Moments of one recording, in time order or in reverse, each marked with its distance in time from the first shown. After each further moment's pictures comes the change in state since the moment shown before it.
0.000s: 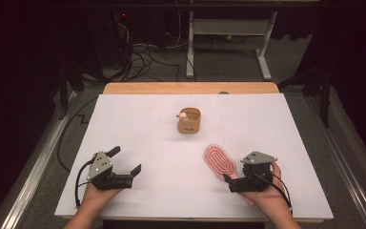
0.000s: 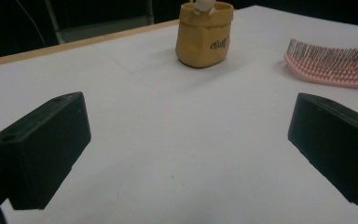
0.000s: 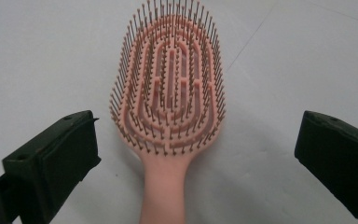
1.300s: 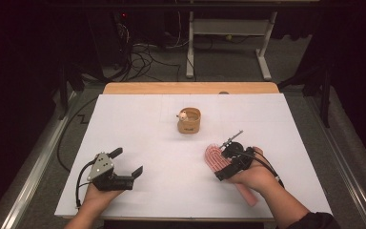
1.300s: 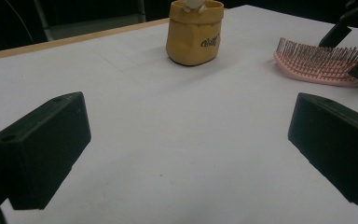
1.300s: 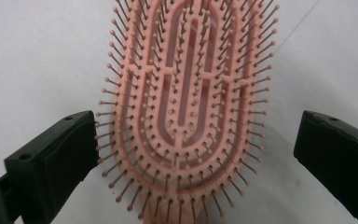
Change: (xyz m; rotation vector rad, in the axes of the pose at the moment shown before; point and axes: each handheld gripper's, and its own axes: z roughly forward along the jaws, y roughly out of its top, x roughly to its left) left arm -0.002 -0.001 0.001 -0.011 -0.031 -0.012; right arm 0.001 0.055 0.050 0.464 0.075 -0.082
